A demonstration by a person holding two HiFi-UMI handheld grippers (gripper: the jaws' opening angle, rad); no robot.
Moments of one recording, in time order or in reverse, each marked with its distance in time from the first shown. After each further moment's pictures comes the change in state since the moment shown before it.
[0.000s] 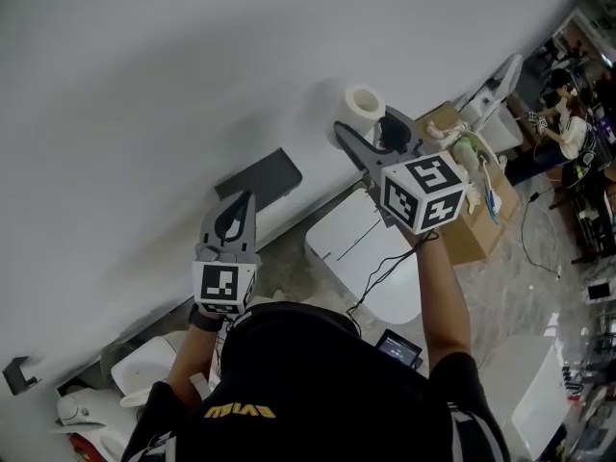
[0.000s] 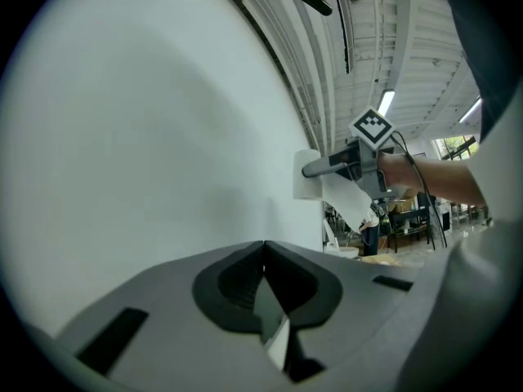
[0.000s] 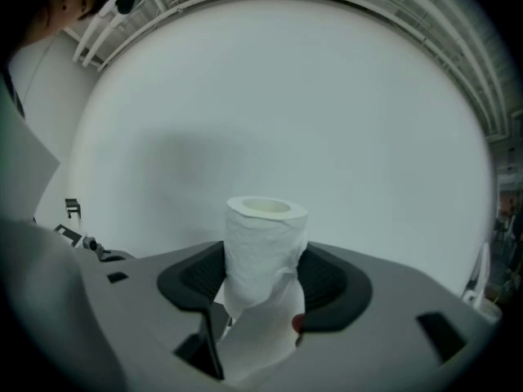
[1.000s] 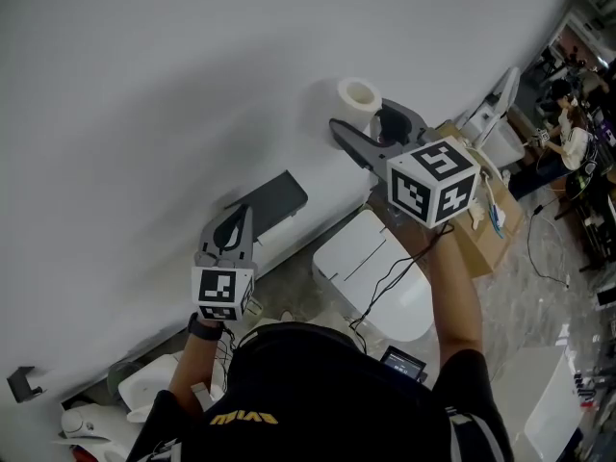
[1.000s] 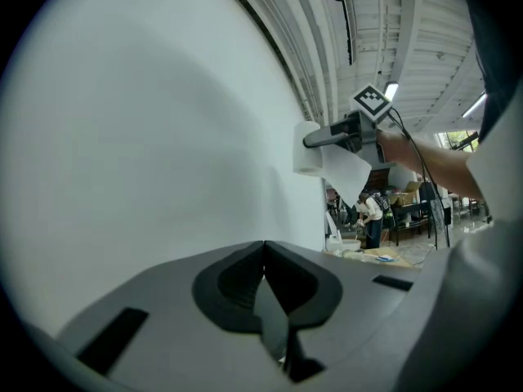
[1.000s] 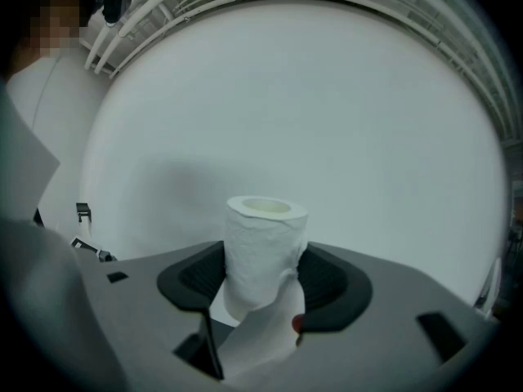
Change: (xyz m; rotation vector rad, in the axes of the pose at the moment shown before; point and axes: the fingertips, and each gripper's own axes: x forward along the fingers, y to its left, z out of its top) left arm -0.001 0.022 0.007 0.014 0.059 0.010; right arm -0.001 0.010 0.063 -0.025 -0.038 0.075
